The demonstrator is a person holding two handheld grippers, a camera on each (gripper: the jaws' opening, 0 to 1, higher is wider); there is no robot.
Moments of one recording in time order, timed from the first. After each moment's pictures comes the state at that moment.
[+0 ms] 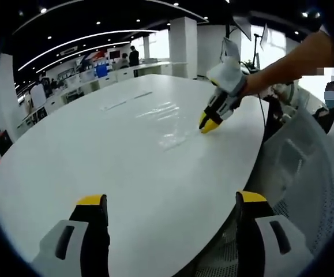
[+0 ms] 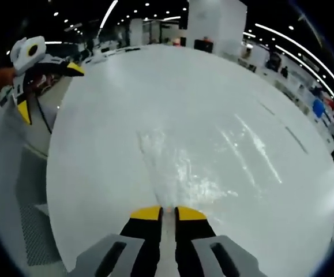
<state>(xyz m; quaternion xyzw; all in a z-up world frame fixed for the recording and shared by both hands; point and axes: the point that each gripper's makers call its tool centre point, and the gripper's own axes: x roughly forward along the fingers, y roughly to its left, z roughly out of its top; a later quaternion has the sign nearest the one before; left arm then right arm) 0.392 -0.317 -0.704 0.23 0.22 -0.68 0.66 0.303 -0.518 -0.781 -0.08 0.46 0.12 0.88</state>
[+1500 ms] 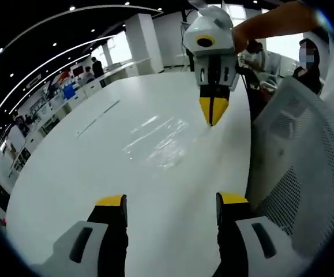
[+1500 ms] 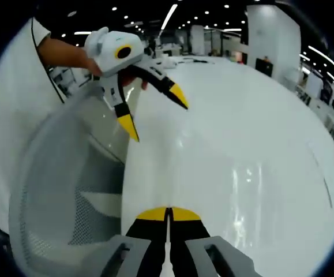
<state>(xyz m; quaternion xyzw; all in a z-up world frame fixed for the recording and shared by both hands) 0.368 -0.363 -0.710 0.34 0.14 -0.74 0.57 0.271 -0.428 -0.717 -0.10 0.42 0.33 0.84</state>
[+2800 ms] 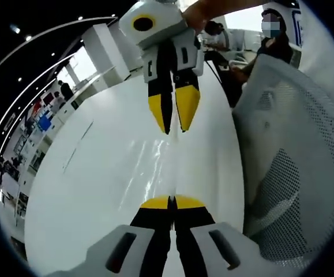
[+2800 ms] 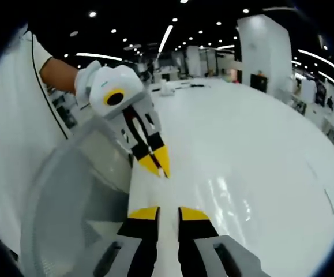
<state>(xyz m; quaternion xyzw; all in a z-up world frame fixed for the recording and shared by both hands) 0.343 -0.386 -0.702 0.40 0.07 -0.78 0.47 0.306 -0.409 -0.674 -0.05 0.33 0.34 0.88</state>
